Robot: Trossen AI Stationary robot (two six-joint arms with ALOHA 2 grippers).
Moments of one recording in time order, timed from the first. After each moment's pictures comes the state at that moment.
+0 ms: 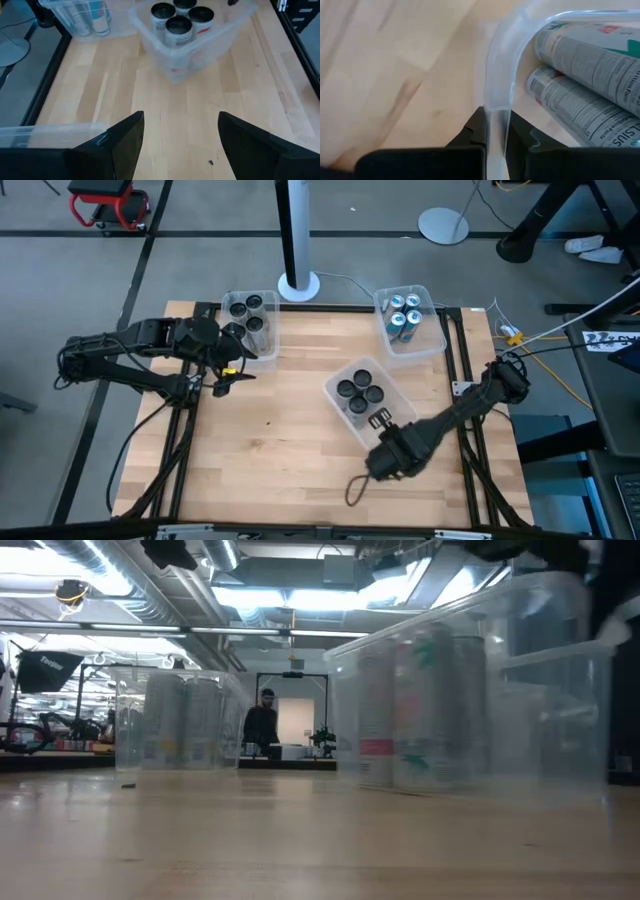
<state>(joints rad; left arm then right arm) 0.09 0.89 1.10 -0.89 -0.01 0.07 0.56 1.81 1.55 -1.37 0.23 -0.08</state>
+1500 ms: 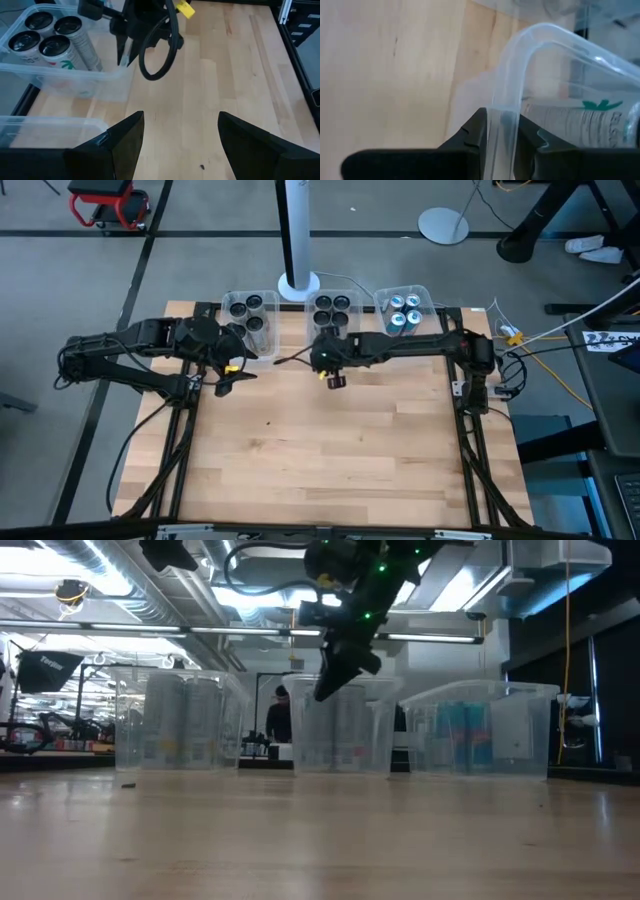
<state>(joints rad) 0.09 0.89 1.10 -0.88 -0.01 -0.02 -0.14 1.92 1.54 -0.59 0.27 -0.48</state>
